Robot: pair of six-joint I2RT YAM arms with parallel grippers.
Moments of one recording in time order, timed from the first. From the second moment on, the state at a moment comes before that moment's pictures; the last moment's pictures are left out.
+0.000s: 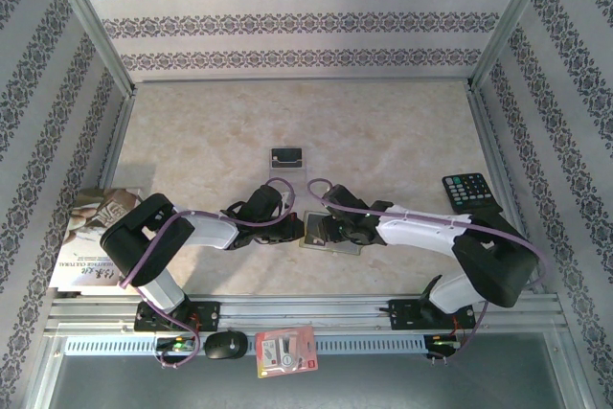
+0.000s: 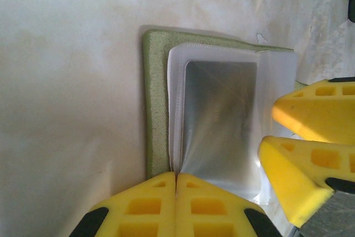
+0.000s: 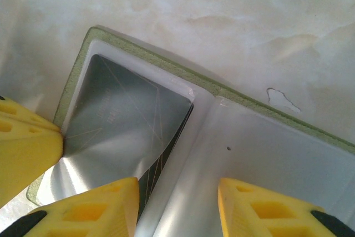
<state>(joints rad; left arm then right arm) -0.71 1.66 0.56 0.29 0.40 -0.87 0.84 1.47 0.69 -0.33 0.04 0.61</state>
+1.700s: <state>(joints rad) -0.71 1.67 0.56 0.31 0.42 -0.87 0.88 1.45 0.68 -0.38 0.17 0.57</state>
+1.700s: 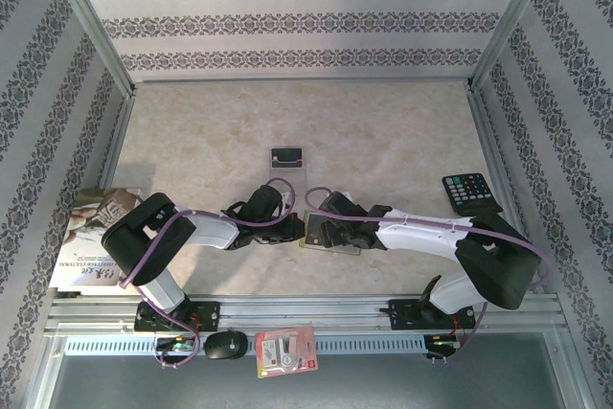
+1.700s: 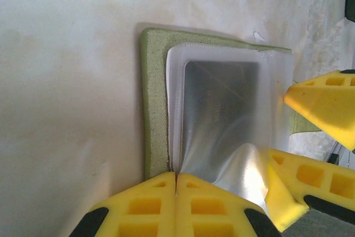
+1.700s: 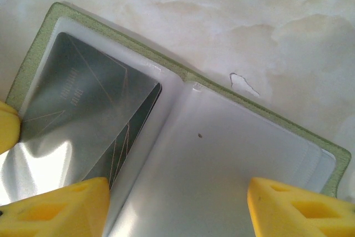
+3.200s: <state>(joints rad) -0.72 1.66 0.57 0.33 0.43 -0.89 0.89 1.38 0.66 -0.51 0.28 0.63</state>
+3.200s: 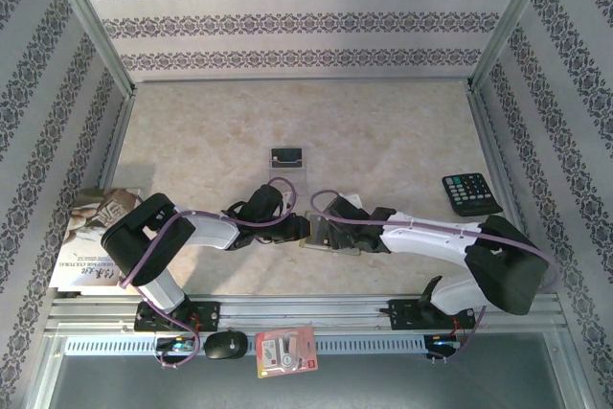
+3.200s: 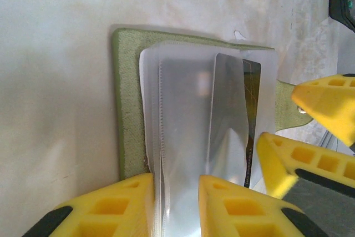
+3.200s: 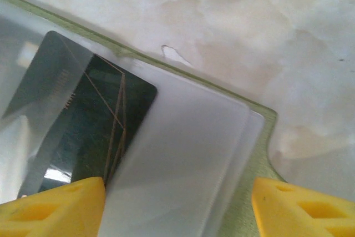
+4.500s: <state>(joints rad) -0.78 1.71 0.71 0.17 0.43 -0.76 0.64 1.35 0.57 -0.22 -0.19 0.71</state>
